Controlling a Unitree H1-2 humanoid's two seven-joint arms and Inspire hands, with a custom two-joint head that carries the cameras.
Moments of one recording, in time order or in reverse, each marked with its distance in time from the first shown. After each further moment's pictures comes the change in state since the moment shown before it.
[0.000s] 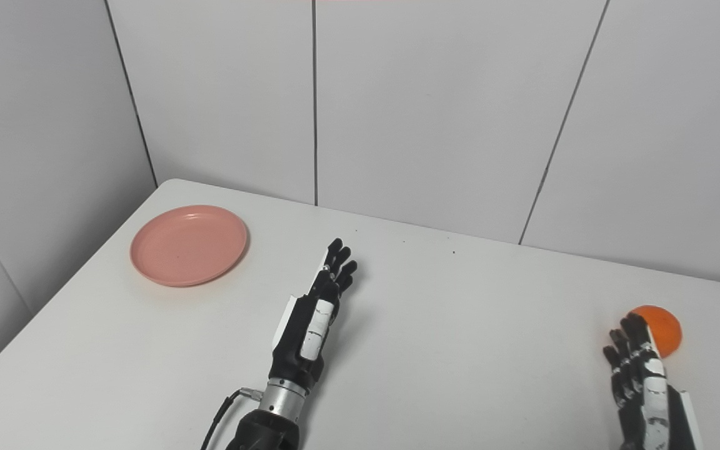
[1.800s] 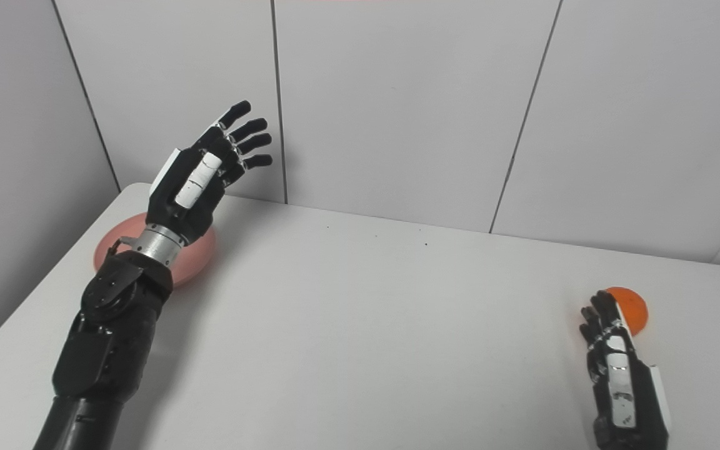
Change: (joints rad) left arm -0.370 0.419 0.245 -0.077 -0.373 0.350 -0.251; right arm -0.020 0.033 0.003 0.002 -0.039 -0.026 -0.027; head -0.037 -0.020
